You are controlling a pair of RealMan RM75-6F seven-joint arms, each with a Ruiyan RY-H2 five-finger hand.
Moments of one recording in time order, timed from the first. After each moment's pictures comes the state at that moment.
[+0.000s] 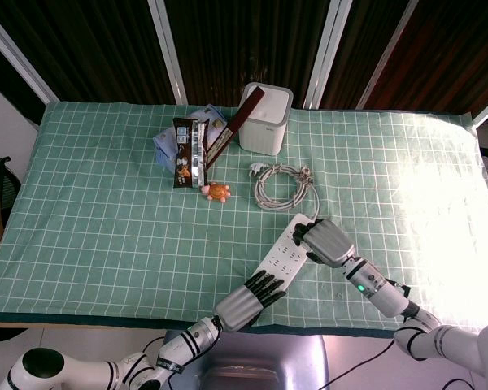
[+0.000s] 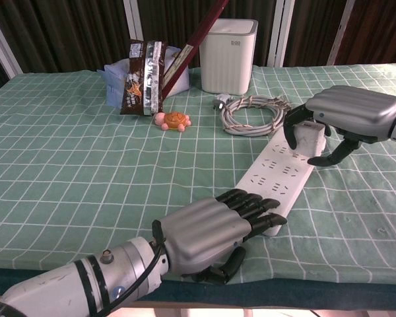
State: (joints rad) left arm -0.77 -2.00 0.00 -1.27 1.45 0.85 0.40; right arm 0.67 -1.53 -0.01 -1.11 -1.68 1.17 0.07
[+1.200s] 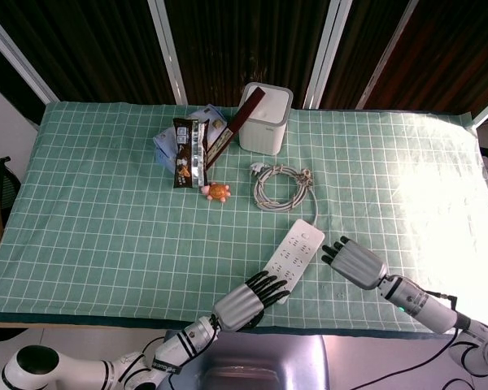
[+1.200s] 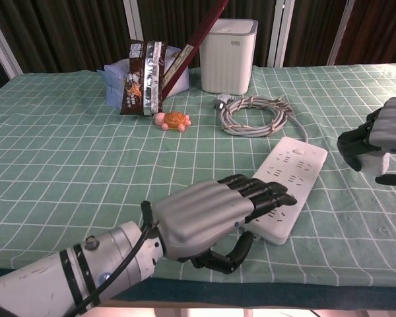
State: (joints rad) left arm -0.77 -1.95 -0.02 -1.32 1.57 0.98 0.29; right arm 0.60 -1.37 -0.18 -1.03 -1.88 1.31 -0.13
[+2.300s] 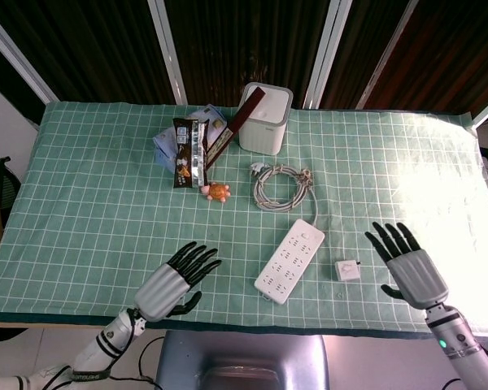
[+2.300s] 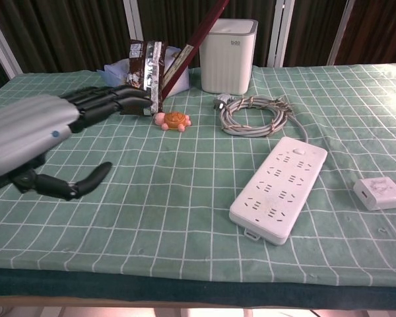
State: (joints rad) left arm -0.56 -1.45 0.10 -1.64 1.71 1.35 0.28; right arm 0.29 -1.07 -0.09 -1.71 -1.52 1.44 -0.35
